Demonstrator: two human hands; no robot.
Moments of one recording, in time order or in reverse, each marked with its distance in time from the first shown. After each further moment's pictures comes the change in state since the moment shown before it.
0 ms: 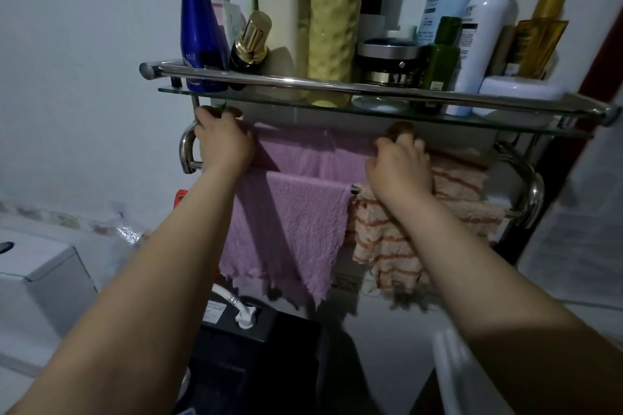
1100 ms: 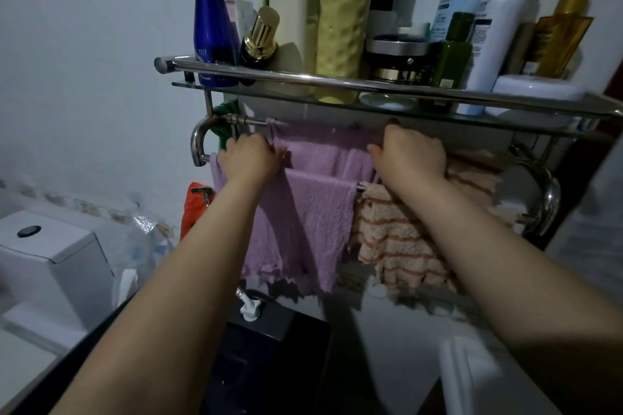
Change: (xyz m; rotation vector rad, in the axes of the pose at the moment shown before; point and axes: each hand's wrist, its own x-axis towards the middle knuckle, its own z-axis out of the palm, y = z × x) left_hand -0.026 0.002 0.022 0.357 -0.129 0.029; right_hand 0.017 0.002 -0.011 -0.127 0.008 -0.106
